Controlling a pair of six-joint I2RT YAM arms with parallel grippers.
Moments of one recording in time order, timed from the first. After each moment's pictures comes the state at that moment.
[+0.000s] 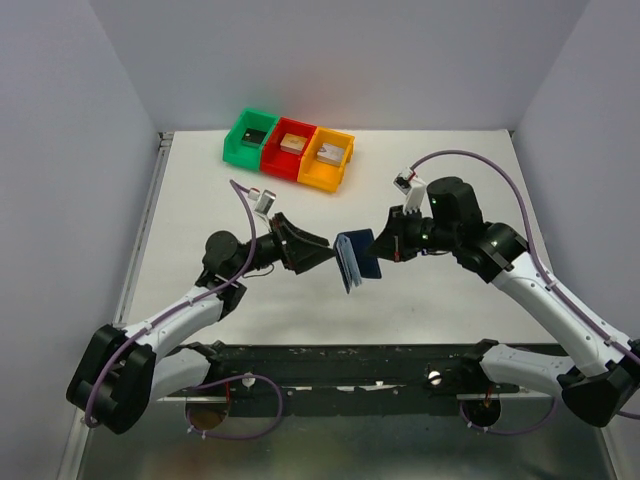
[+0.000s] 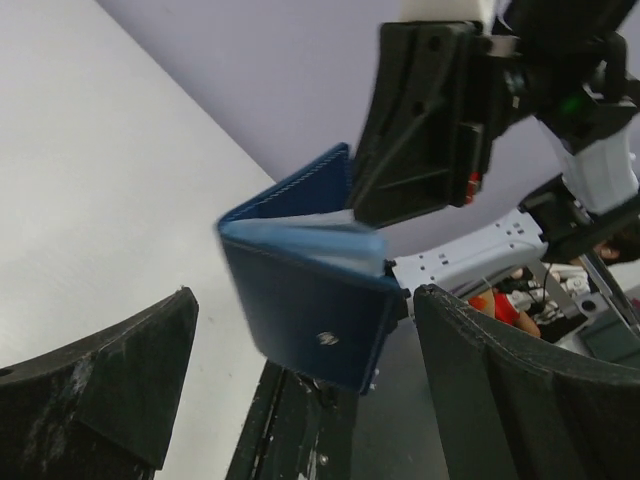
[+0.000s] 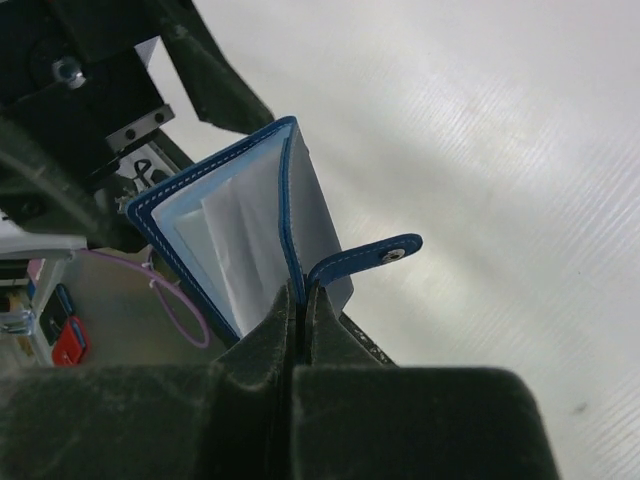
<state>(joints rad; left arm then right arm) -0.47 1.10 0.44 0.87 0.70 -0.97 0.63 1.10 1.15 -0.64 -0.38 0.43</state>
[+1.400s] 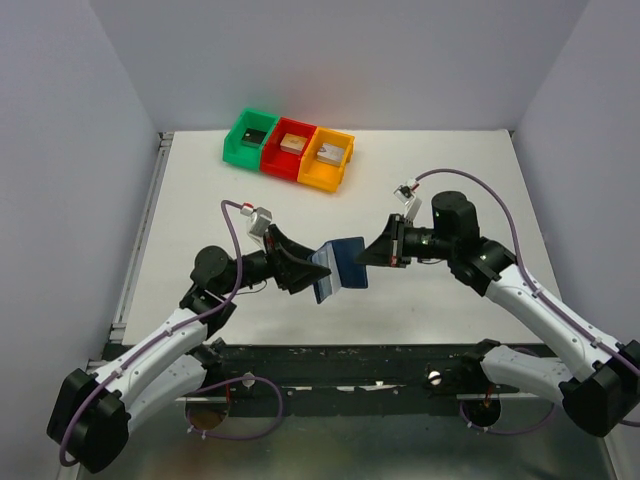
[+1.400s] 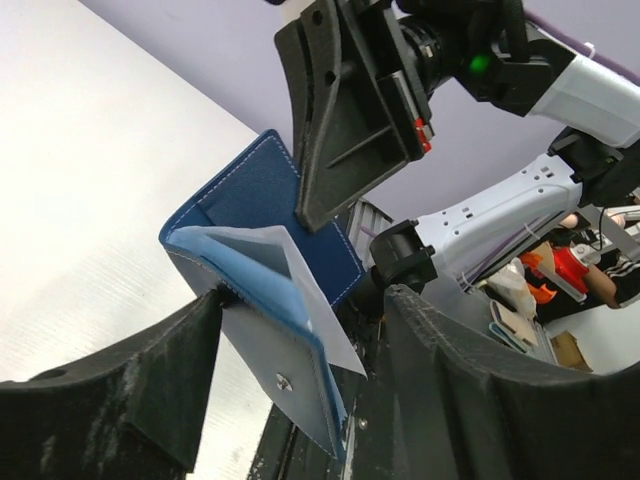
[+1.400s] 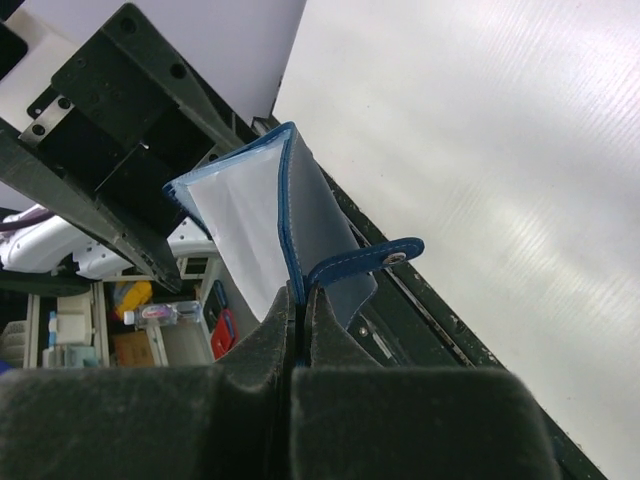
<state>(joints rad) -0.57 0.85 0.40 0.65 0.68 -0.73 0.57 1.05 0.90 -0.29 -0.63 0.77</state>
